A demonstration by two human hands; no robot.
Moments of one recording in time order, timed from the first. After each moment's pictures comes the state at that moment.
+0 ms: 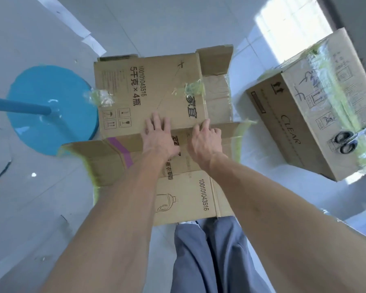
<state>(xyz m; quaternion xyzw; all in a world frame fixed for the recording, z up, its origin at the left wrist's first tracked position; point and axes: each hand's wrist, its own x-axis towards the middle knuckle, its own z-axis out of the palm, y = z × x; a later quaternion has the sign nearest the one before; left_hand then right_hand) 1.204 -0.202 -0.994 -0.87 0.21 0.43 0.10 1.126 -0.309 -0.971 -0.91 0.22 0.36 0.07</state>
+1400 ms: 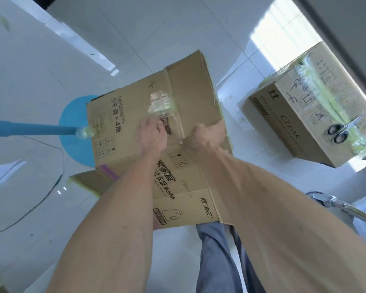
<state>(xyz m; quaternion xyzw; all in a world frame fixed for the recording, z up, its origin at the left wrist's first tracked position) 1.266 -0.163 -0.870 -0.96 0.10 0.26 -0.09 1.193 -0.284 -0.845 -0.50 0.71 0.03 0.49</state>
